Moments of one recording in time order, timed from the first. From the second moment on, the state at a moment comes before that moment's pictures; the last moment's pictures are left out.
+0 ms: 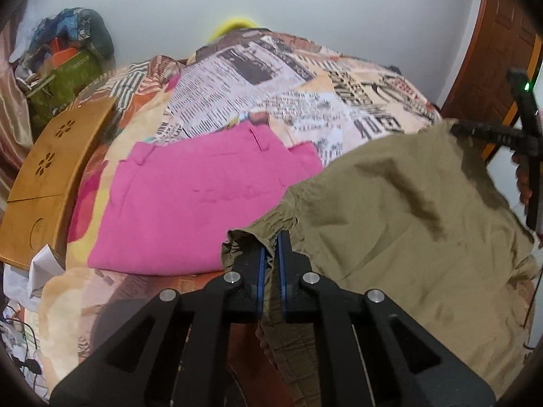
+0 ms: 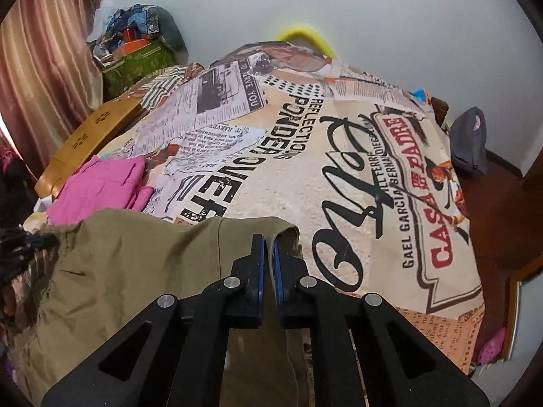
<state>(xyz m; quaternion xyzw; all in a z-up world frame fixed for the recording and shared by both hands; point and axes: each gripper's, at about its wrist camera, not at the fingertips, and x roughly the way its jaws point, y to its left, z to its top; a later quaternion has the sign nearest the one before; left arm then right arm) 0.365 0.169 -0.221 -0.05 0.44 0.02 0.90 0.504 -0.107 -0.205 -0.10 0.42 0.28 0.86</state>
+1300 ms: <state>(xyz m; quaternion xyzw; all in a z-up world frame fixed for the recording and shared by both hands) 0.342 0.149 -0.142 -0.06 0.38 -0.02 0.92 0.458 -0.132 -0.126 -0.04 0.35 0.27 0.90</state>
